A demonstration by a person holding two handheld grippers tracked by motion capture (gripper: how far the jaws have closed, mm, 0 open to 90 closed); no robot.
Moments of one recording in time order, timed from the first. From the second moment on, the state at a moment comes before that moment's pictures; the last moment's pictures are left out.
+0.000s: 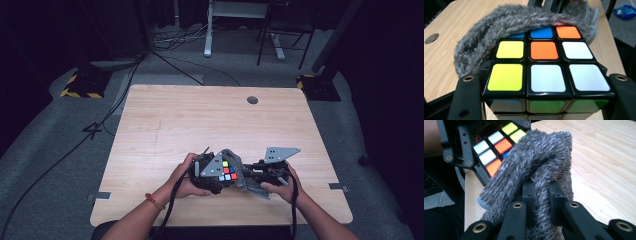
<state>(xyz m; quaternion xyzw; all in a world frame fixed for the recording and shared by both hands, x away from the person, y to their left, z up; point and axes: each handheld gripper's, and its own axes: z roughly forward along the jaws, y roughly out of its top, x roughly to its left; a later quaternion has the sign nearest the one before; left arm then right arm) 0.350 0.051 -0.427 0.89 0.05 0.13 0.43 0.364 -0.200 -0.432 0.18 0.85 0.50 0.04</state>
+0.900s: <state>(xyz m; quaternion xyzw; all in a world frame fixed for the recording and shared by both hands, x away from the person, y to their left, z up) 0.351 0.048 -0.428 0.90 0.06 0.14 0.41 0.357 -0.194 -0.429 0.17 0.85 0.50 0.05</state>
